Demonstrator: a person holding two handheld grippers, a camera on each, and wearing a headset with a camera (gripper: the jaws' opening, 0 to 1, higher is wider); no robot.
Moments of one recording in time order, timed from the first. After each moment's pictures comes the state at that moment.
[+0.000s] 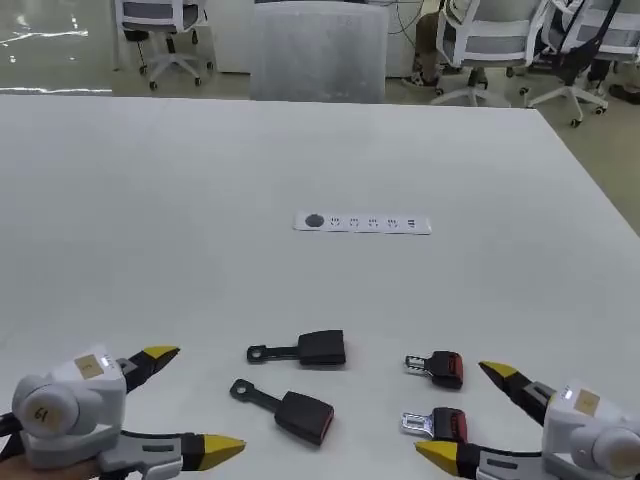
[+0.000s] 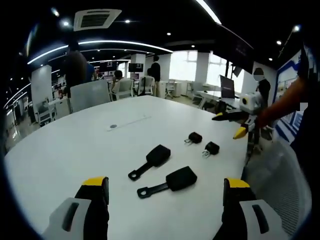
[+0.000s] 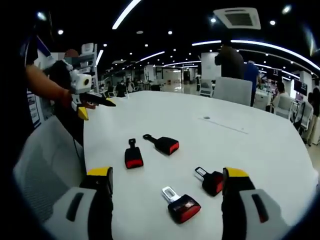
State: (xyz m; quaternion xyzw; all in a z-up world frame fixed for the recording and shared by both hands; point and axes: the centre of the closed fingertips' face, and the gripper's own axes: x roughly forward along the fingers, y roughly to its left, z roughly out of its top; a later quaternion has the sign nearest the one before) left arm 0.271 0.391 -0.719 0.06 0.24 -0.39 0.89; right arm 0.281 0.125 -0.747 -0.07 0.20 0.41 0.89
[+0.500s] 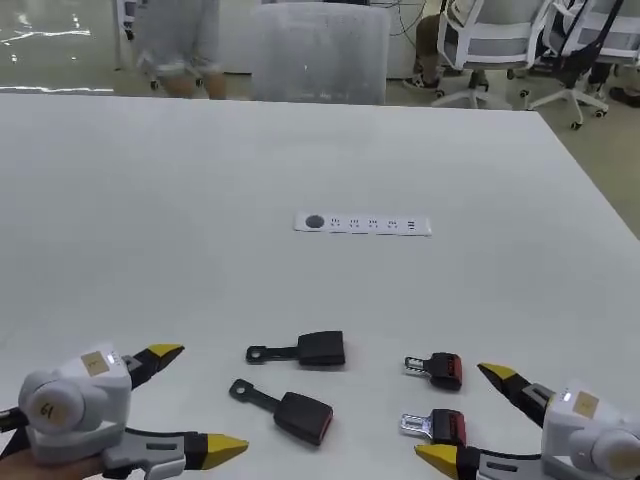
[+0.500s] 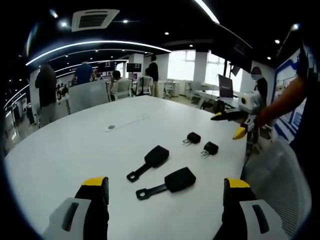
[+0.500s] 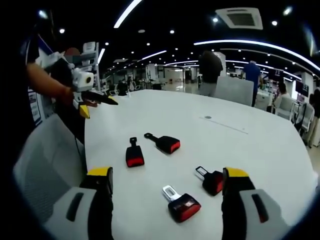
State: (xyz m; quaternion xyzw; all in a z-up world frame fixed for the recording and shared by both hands) left arm 0.272 0.389 -0.719 0.07 0.24 -0.40 0.88; right arm 0.279 0.125 -0.747 -0.08 0.20 0.41 0.89
